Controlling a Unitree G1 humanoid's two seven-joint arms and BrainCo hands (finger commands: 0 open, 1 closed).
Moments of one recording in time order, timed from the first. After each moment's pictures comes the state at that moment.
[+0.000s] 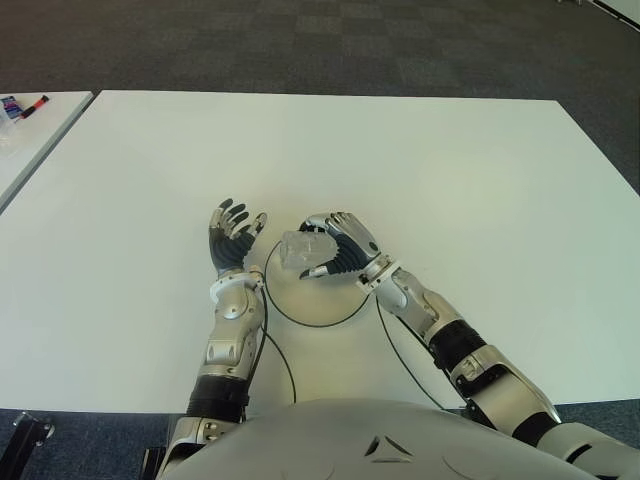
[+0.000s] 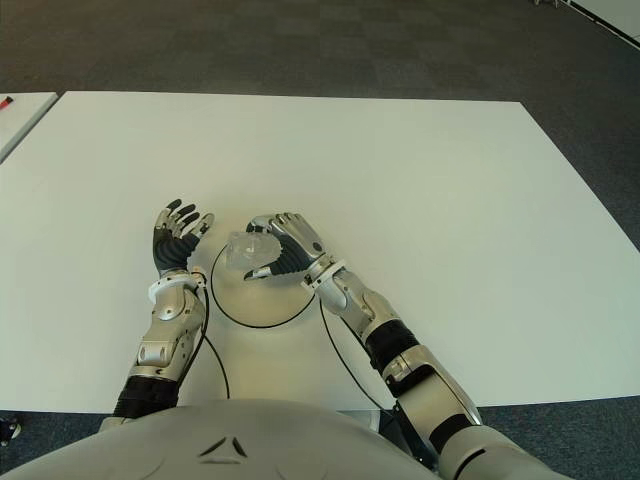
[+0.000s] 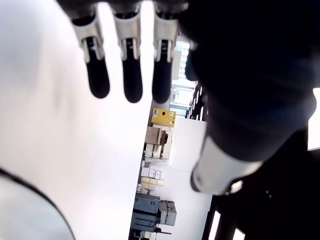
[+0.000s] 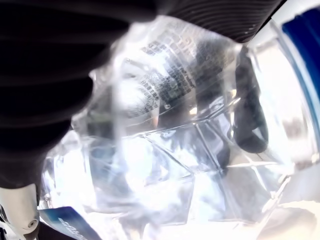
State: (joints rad) left arm 0.10 -0.07 -0.06 0.12 -0.14 -0.11 0.45; right arm -0.29 -0.21 0.52 0.52 -0.73 -0.58 -0.35
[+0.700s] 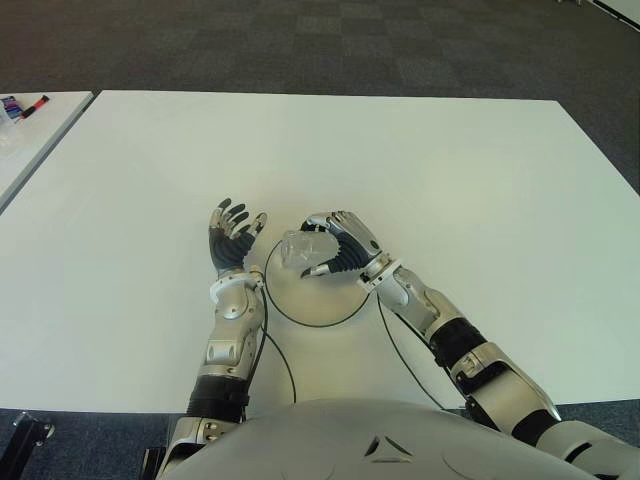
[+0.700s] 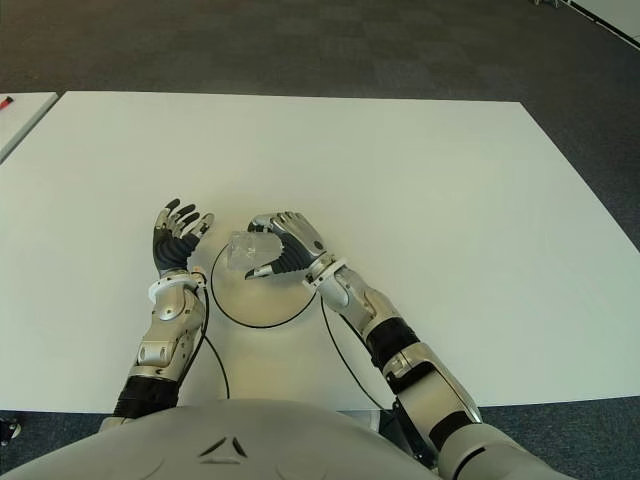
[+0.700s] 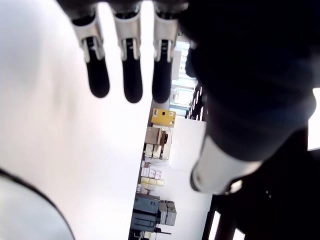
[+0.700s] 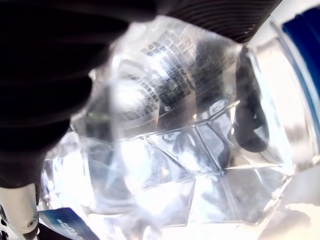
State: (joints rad) left arm 0.10 -0.07 -0.06 0.12 -0.14 -0.11 0.45; right arm -0.30 -0.21 0.51 0.54 -0.71 -0.61 -0.32
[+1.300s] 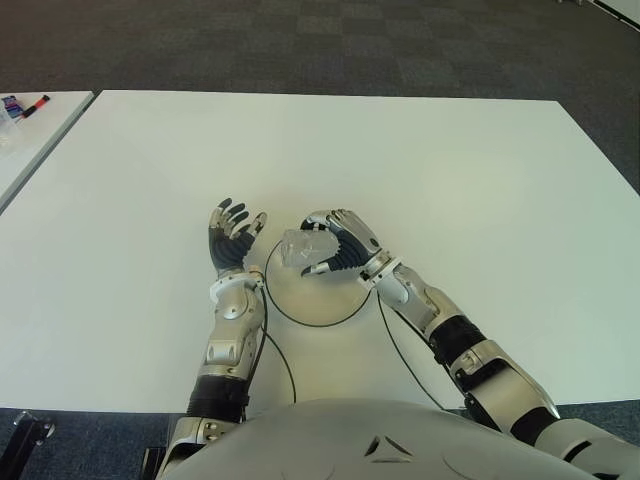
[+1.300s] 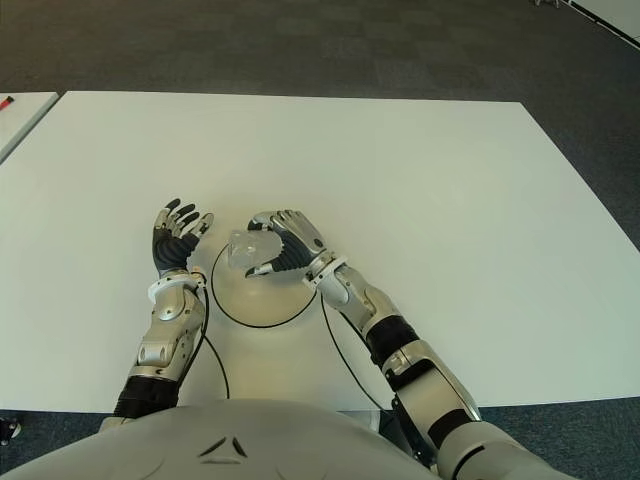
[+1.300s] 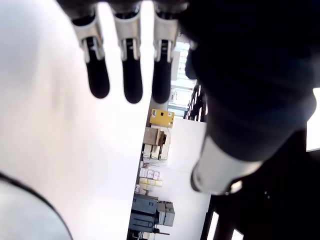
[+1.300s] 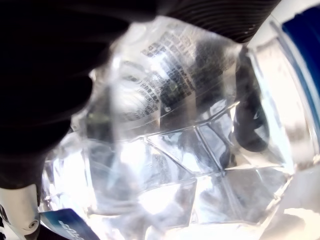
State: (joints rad) left arm 0.10 -0.07 -0.06 0.12 -0.14 -0.12 0.45; right arm -0.31 -0.21 0.50 0.56 -0.70 -0.61 -0.31
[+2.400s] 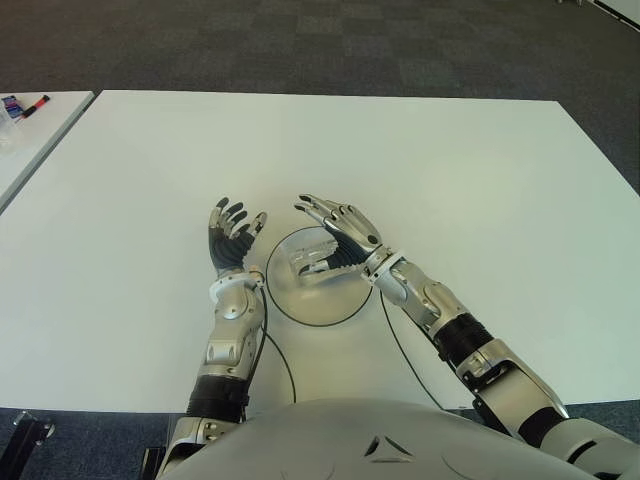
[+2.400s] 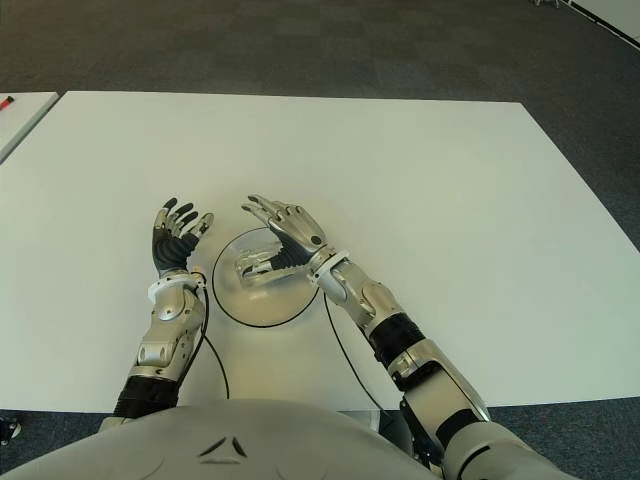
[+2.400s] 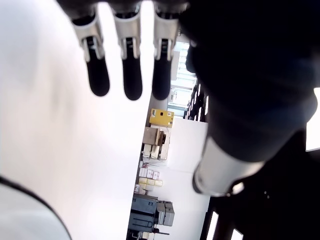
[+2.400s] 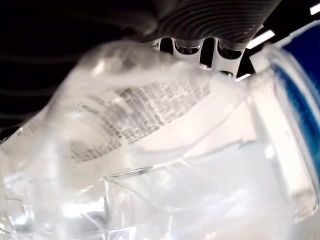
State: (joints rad) left arm 0.10 -0.07 -0.06 0.12 -0.14 -0.12 0.45; right arm -0.31 -0.26 0.55 0.42 -0.91 -0.40 -0.32
